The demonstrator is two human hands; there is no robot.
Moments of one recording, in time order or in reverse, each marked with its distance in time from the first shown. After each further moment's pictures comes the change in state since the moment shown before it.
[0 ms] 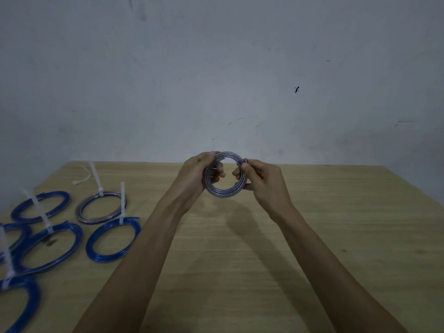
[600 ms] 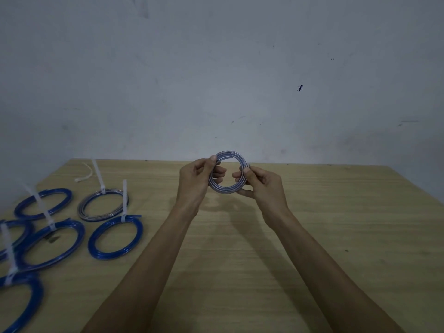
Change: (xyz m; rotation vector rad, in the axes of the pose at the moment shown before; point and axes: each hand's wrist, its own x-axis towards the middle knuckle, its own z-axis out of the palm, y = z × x) left_hand 0.003 -0.034 -0.004 0.107 0.245 0.141; right_hand -0.006 0.015 0.012 0.258 0.084 0.170
